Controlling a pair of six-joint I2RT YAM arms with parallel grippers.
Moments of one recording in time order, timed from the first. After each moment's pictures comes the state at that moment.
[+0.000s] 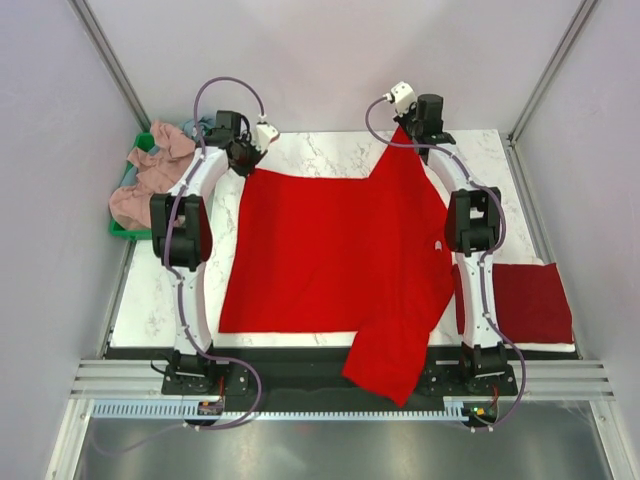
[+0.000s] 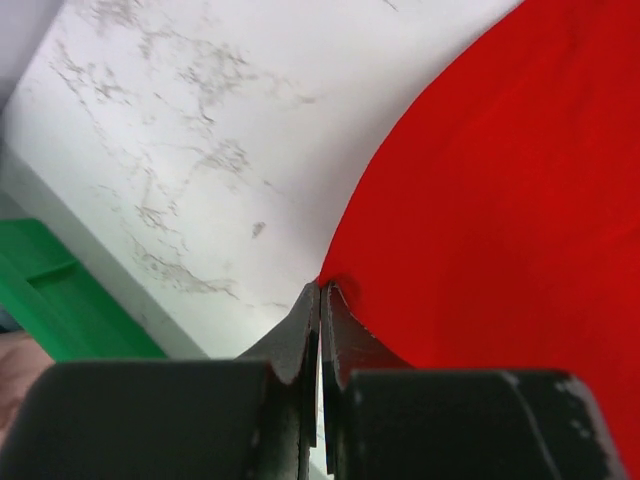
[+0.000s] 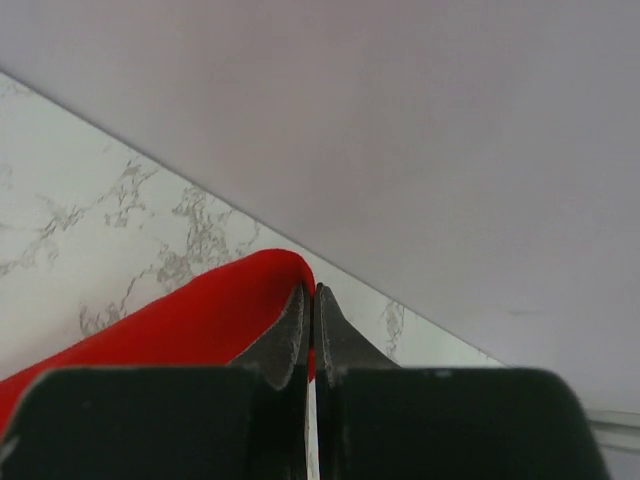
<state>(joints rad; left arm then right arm) -0.10 2.24 1.95 -0.61 0.21 0.69 0.12 2.57 2.31 -0.10 -0.03 -0.58</state>
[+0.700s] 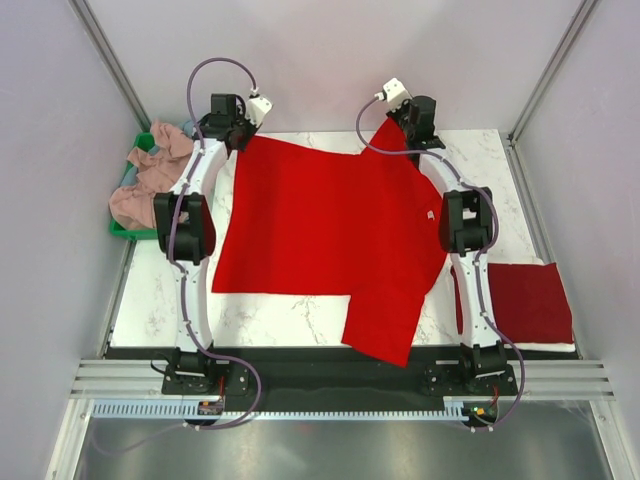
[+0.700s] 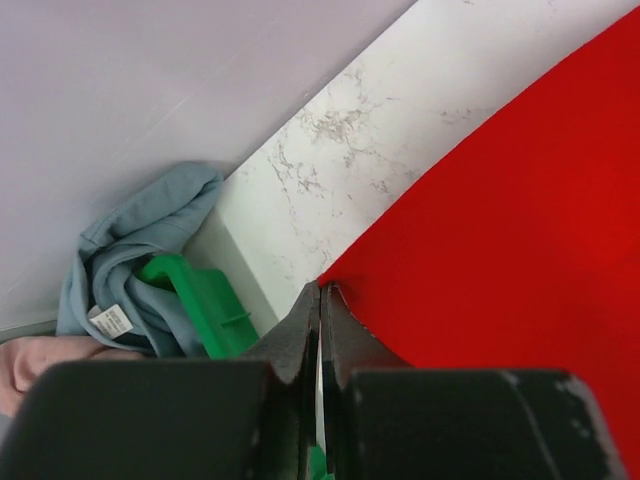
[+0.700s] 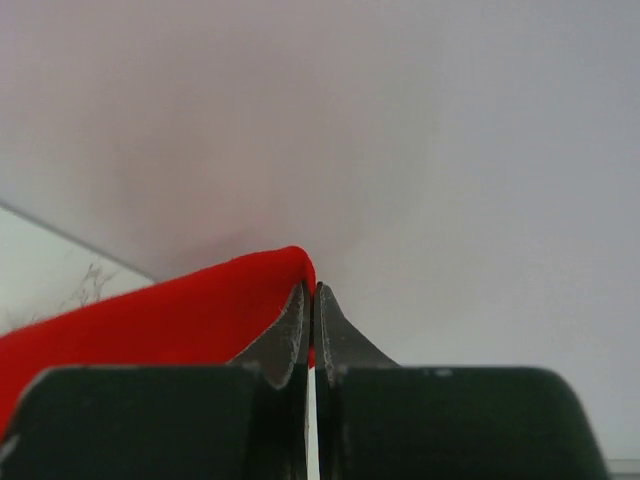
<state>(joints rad) -0.09 2.36 2.20 -0.44 0.10 0.66 0.16 2.64 2.37 0.20 0.03 -0.64</state>
